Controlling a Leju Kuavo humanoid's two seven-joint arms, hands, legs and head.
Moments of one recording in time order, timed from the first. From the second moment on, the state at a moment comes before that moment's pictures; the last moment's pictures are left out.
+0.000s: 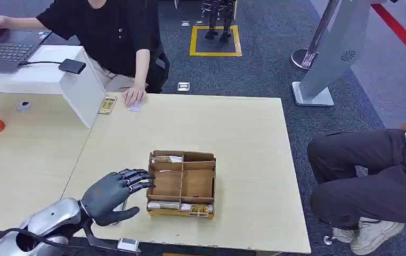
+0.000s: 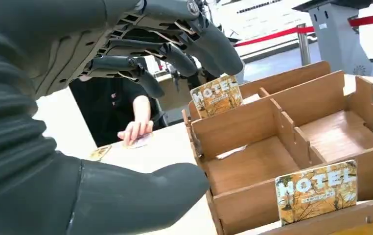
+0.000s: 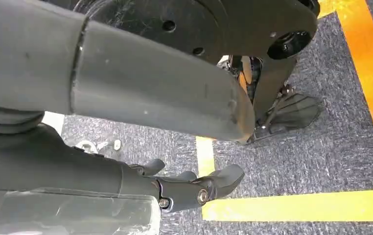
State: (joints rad) left arm -0.38 0.61 -0.96 -1.66 -0.72 -0.04 -0.22; right arm -0.05 0.28 -1.34 -0.33 1.02 0.10 -0.10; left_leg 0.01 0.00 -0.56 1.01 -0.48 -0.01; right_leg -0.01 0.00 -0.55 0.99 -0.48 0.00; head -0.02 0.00
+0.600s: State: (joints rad) left arm -0.29 0.54 -0.95 -1.69 -0.60 -0.04 -0.26; right arm -0.05 0.28 -1.34 -0.33 1.01 0.10 -0.10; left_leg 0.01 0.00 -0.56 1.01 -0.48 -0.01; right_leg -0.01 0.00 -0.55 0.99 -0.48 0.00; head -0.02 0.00
